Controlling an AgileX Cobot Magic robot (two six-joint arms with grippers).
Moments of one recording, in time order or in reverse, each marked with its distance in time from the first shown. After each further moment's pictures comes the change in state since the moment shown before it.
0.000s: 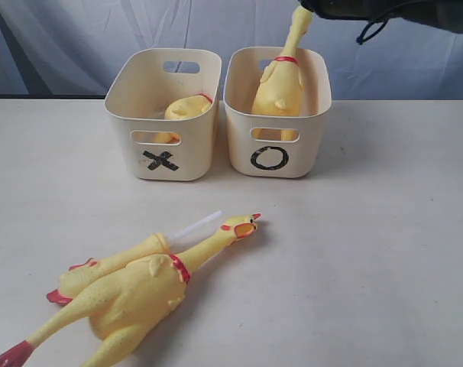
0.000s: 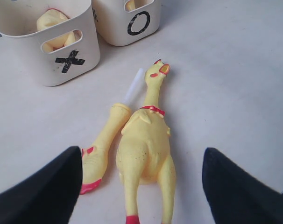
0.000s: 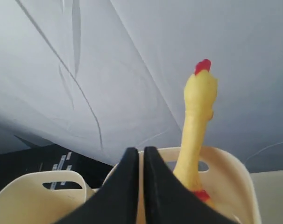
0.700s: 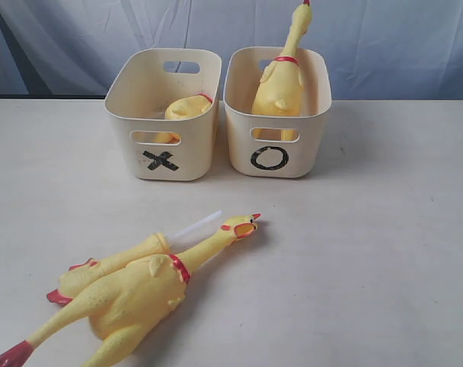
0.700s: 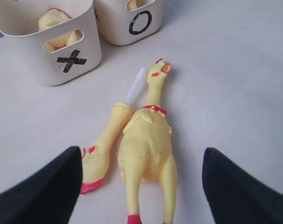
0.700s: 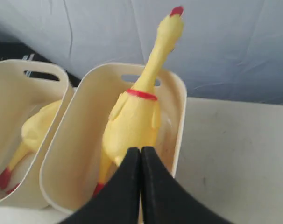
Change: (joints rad) left arm 0.000 0.000 0.000 0.006 0.000 0.000; right arm 0.000 -0.287 0.000 0.031 0.621 -0.319
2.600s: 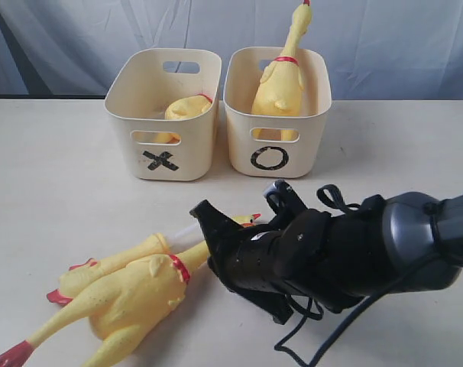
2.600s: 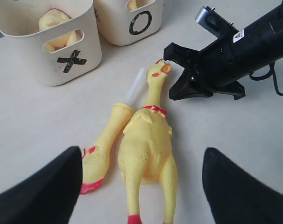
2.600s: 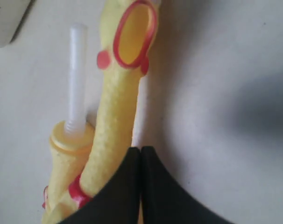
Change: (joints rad) left arm 0.000 0.000 0.000 0.001 0.000 0.000; right arm 0.670 0.042 0.979 1.256 -0.922 0.185
